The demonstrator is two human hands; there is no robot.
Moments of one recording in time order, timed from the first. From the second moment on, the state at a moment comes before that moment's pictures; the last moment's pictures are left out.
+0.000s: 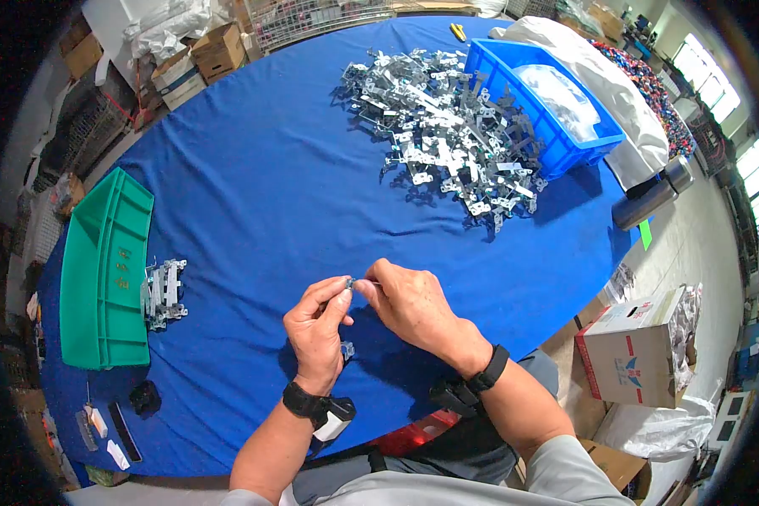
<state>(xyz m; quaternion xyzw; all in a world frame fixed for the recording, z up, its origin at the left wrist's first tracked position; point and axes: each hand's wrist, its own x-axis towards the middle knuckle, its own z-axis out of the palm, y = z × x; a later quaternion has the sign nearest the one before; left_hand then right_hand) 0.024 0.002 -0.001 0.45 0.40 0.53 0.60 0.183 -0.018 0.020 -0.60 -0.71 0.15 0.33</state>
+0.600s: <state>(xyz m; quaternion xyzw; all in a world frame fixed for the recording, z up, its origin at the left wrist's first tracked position) 0.024 0.003 -0.004 0.45 0.39 0.54 0.60 0.184 -0.017 0.018 -0.61 -0.72 0.14 0.32</state>
